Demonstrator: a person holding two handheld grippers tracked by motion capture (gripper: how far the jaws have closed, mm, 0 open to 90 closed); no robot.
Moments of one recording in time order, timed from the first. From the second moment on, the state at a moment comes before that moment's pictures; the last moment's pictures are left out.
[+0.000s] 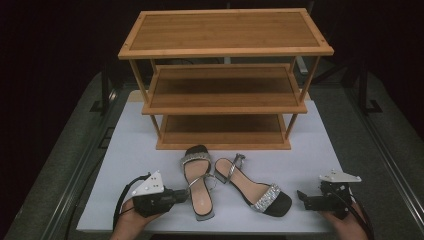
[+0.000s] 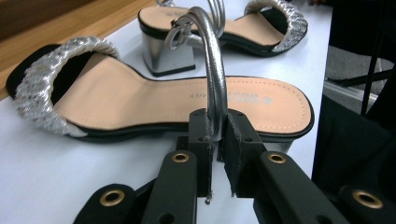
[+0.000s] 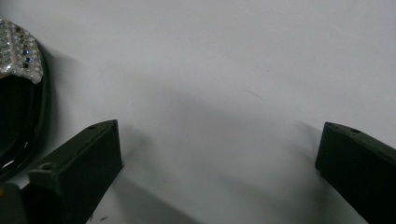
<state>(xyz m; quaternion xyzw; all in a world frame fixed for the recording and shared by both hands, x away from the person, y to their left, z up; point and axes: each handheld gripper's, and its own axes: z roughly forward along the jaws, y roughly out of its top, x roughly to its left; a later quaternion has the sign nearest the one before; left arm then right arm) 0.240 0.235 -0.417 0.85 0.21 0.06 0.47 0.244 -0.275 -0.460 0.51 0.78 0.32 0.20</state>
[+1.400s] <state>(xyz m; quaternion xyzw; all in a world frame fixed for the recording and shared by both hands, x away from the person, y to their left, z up) 0.234 0.307 -0.428 0.82 0.29 0.05 0.50 0.244 -0.275 -0.460 0.51 0.78 0.32 0.20</state>
